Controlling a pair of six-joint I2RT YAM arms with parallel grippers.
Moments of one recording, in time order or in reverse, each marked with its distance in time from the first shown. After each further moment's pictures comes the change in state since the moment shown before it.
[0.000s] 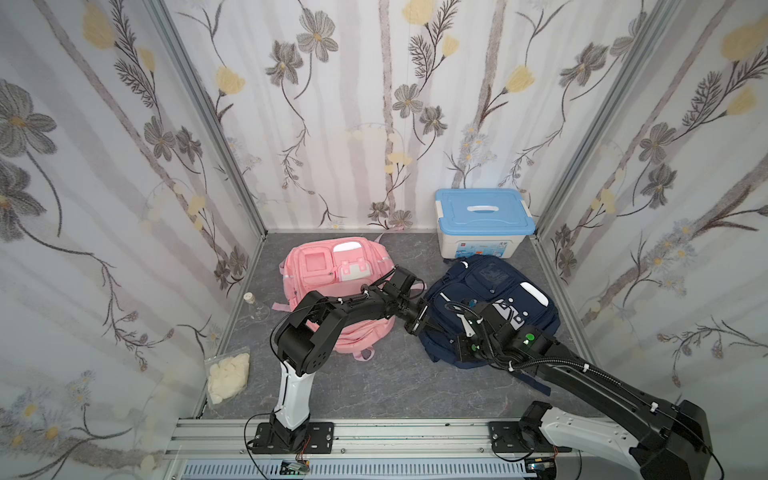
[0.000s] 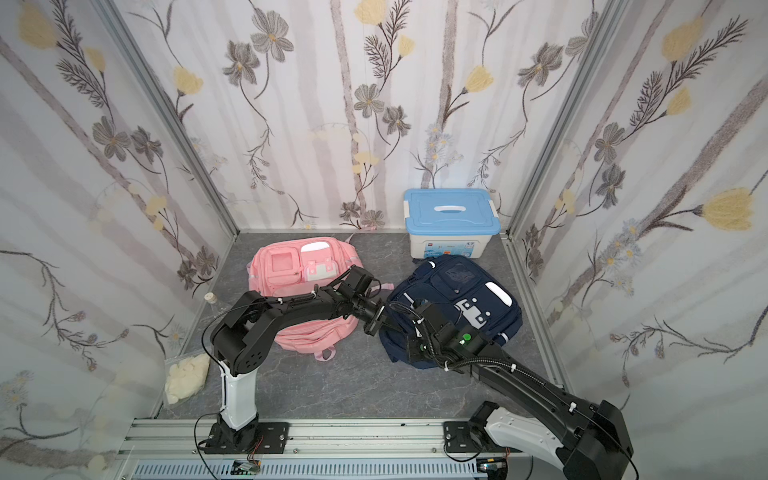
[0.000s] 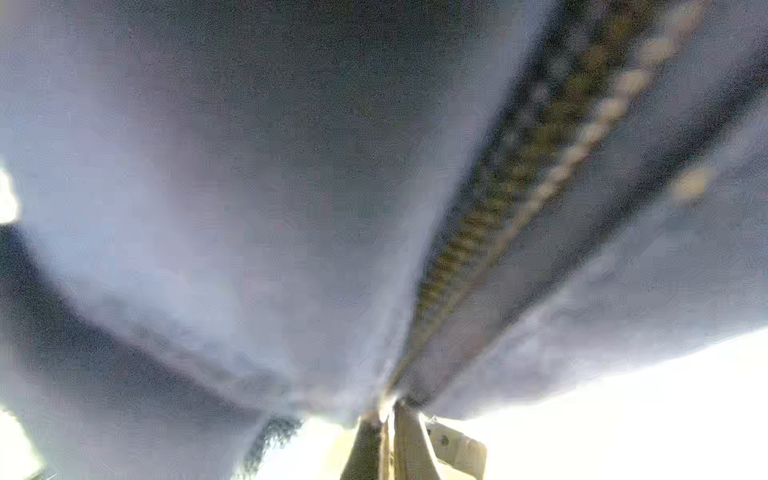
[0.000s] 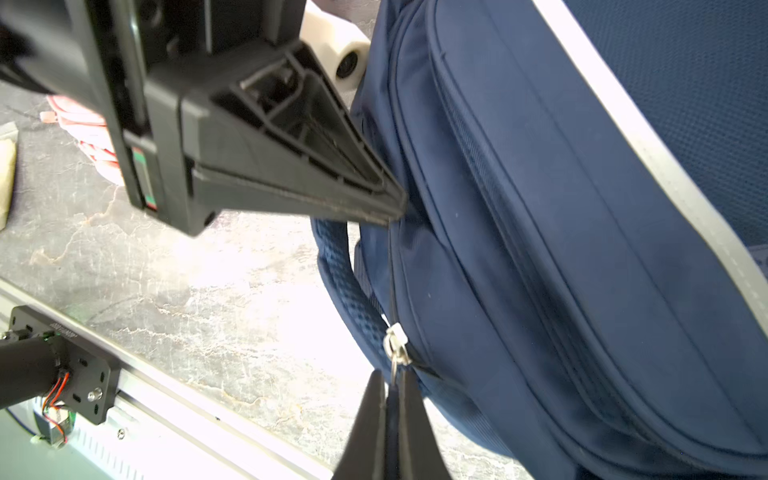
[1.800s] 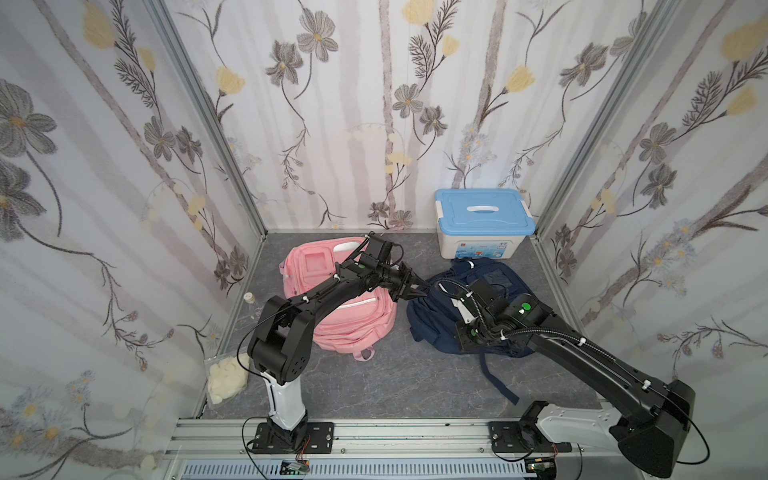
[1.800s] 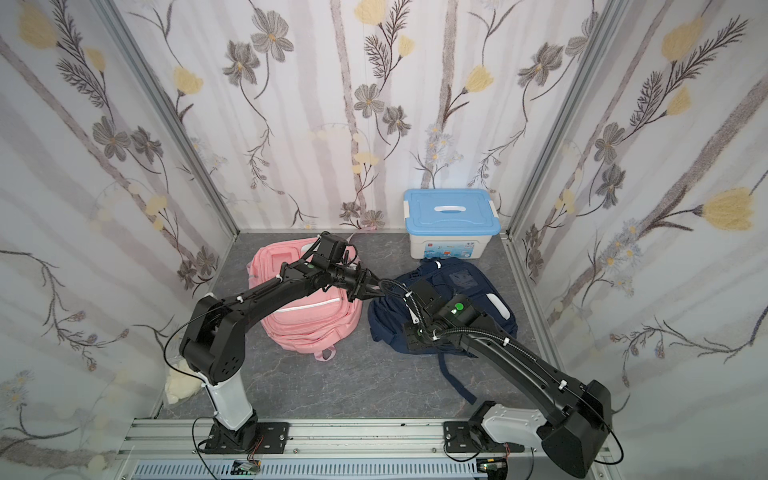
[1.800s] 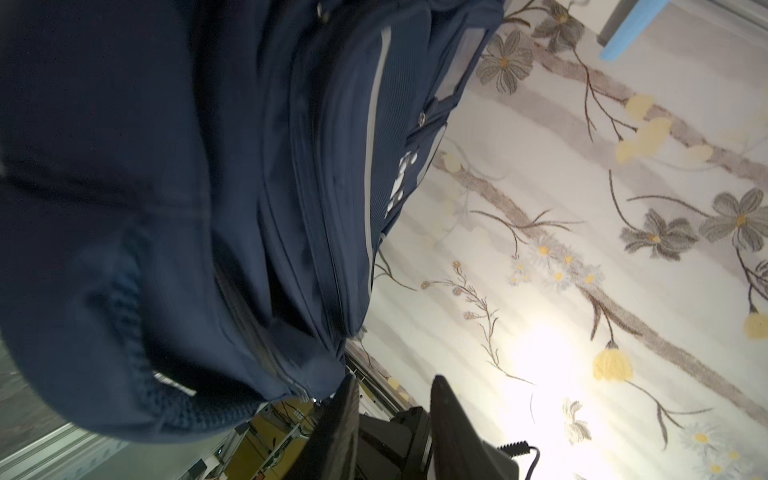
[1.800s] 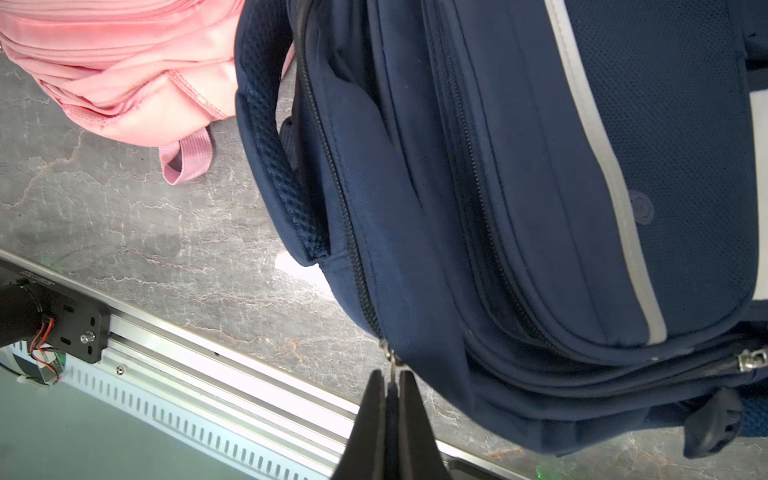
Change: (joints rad) left arm 0.137 -0.192 0.112 -0.167 -0.064 0.177; right arm -0.031 0.212 0.370 -0.356 0.006 -0.104
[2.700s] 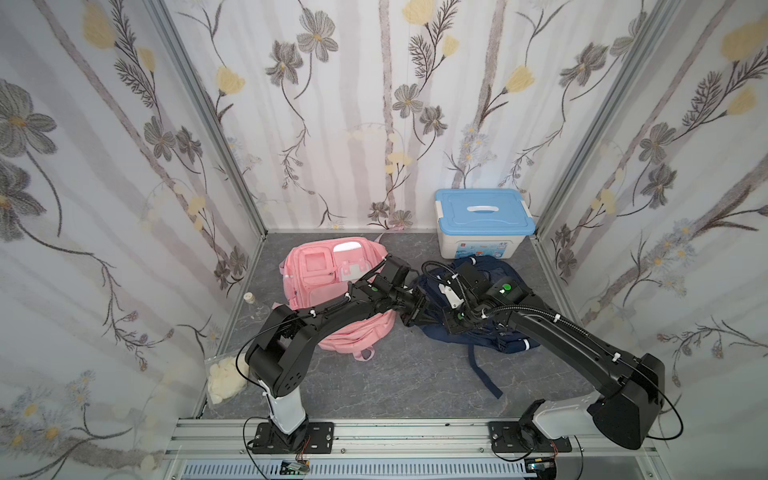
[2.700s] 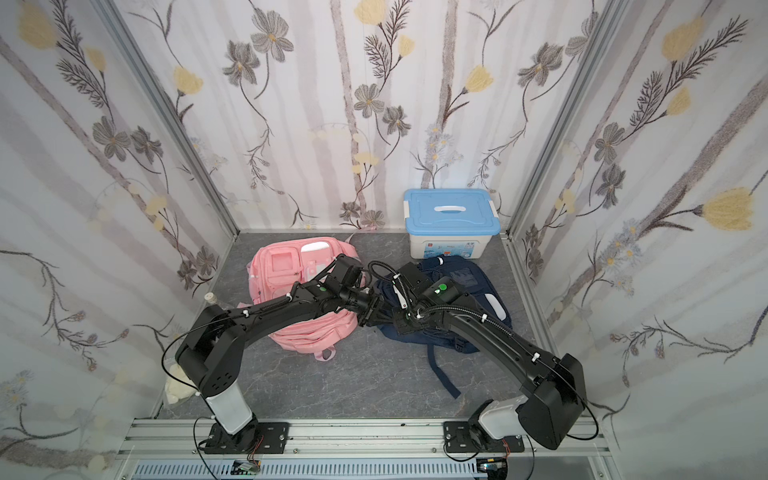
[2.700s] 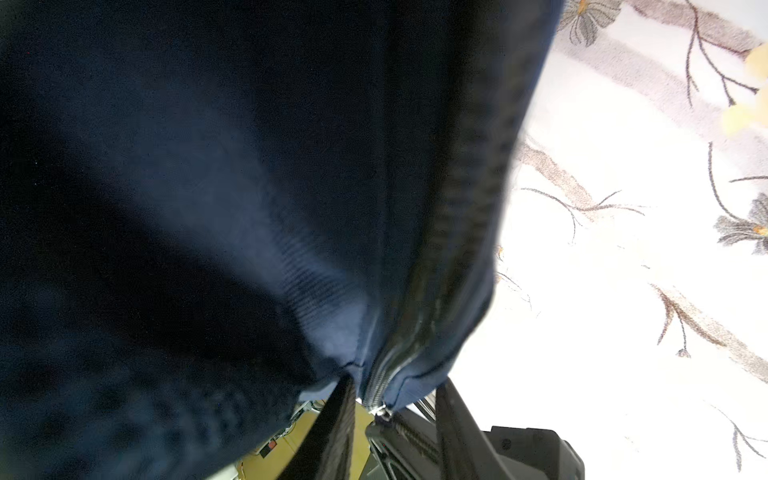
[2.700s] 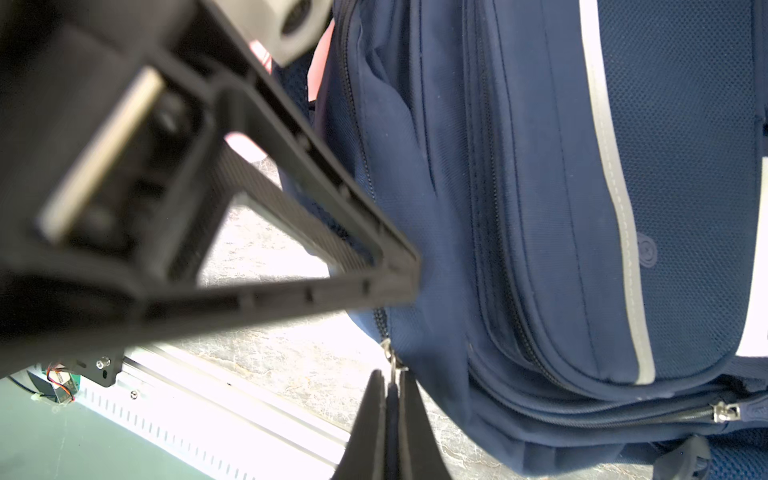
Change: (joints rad) left arm -0.158 -0.027 -0.141 0.109 -0.068 -0.106; right arm -0.033 0.153 0.129 0.031 -0.025 -0.059
